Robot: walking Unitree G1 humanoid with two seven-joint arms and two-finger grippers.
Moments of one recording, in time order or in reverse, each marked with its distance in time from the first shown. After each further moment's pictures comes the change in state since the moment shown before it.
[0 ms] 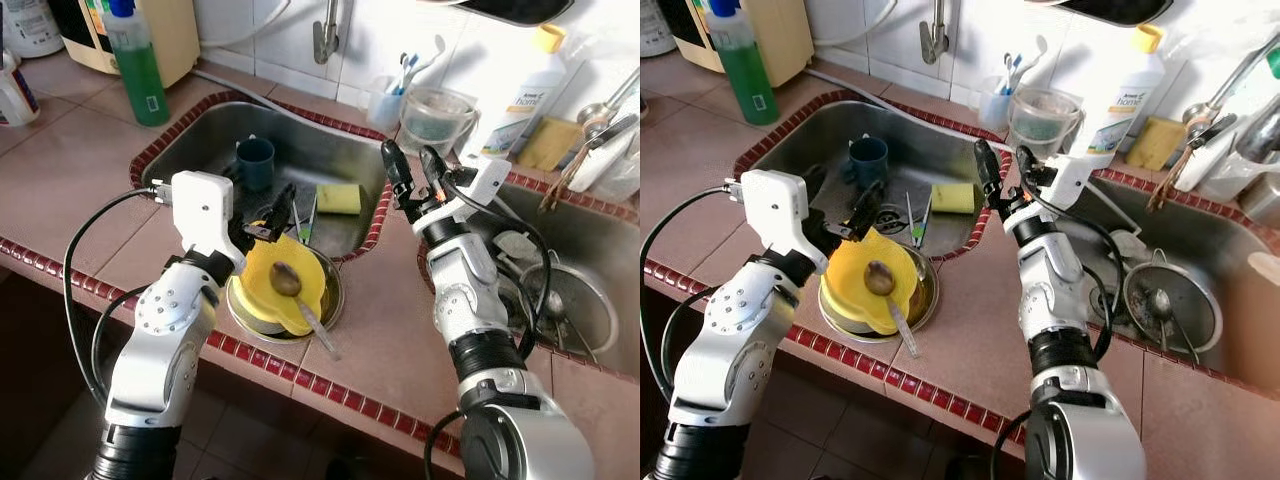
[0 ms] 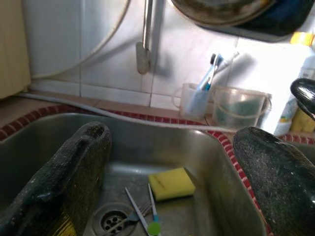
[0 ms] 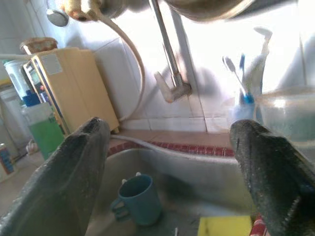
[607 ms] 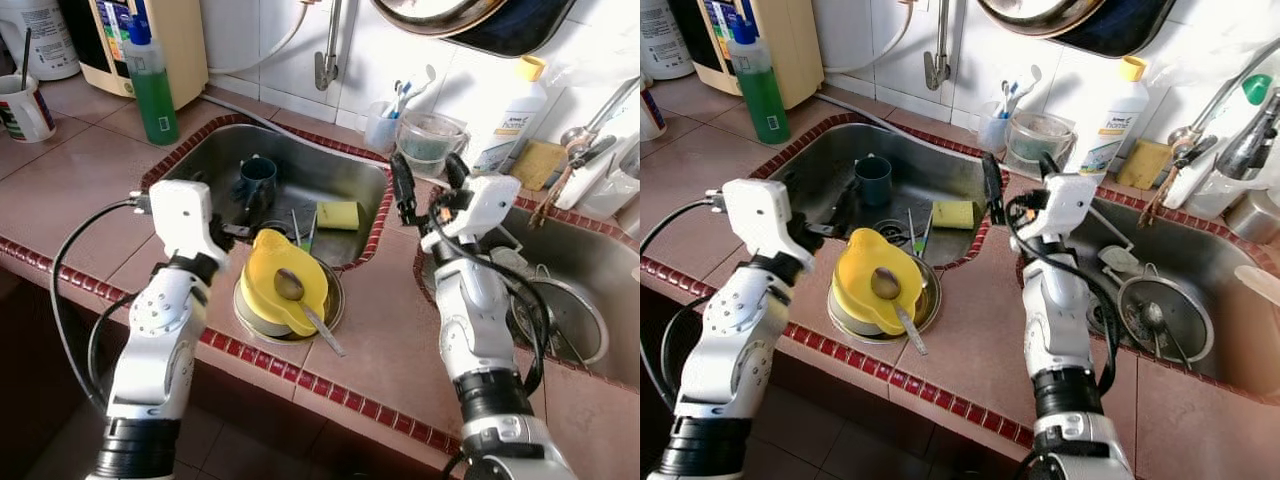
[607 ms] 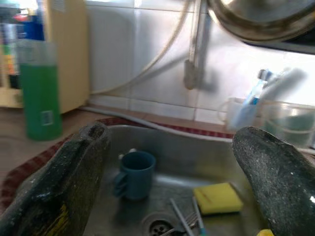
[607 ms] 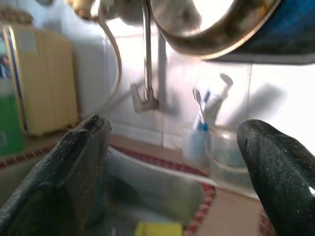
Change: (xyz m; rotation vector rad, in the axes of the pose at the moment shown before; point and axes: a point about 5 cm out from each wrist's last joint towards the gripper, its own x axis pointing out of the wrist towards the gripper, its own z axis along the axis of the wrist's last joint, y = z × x) left arm -0.013 0.026 -0.024 0.071 -0.006 0.151; right arm -0.034 0.003 -0.008 -0.304 0.016 -0.142
